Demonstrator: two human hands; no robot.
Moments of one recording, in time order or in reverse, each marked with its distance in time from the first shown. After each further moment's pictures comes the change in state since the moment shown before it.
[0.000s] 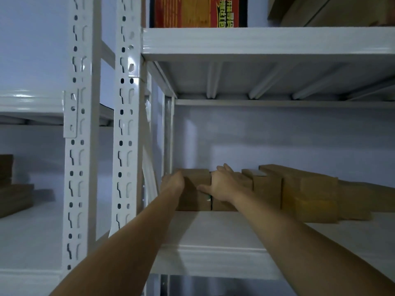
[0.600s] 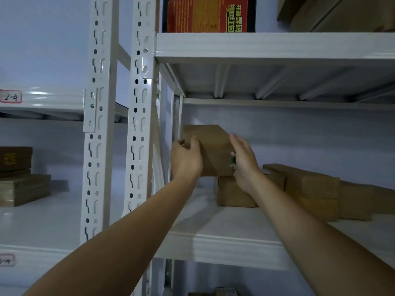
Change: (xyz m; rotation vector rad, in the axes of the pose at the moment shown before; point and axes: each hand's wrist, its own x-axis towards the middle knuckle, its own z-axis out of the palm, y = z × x) left_hand -0.077 0.057 -0.010 -0.229 0.069 0.332; right_hand -0.032 -0.010 -0.053 1.449 0.303 0.131
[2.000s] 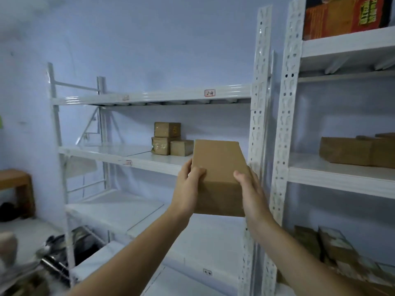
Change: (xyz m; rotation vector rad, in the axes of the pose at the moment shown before) left_hand -0.252 0.066 -0.451 0.073 0.009 -0.156; right_hand -0.433 -0.042 0.265 0.145 -0.234 0.176
